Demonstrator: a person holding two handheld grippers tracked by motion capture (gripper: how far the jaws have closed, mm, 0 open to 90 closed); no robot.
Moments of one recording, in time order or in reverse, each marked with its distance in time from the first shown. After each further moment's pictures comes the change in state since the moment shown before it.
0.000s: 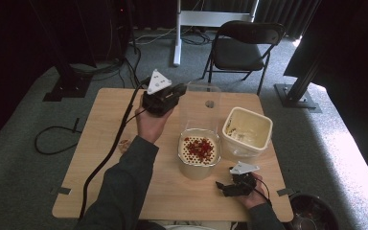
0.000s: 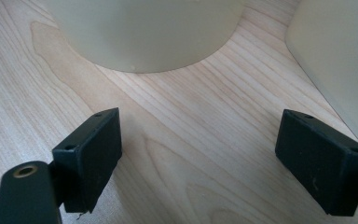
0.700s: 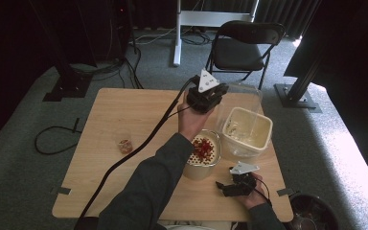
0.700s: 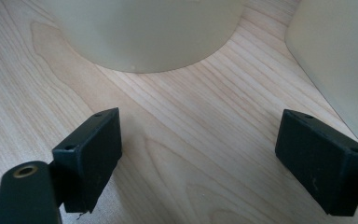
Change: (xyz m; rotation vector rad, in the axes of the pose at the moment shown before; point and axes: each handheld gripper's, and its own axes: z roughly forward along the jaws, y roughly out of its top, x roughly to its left) left arm -0.062 0.017 0.081 -0.011 -0.082 0.055; right arm 0.000 0.000 0.000 0.001 0.001 0.002
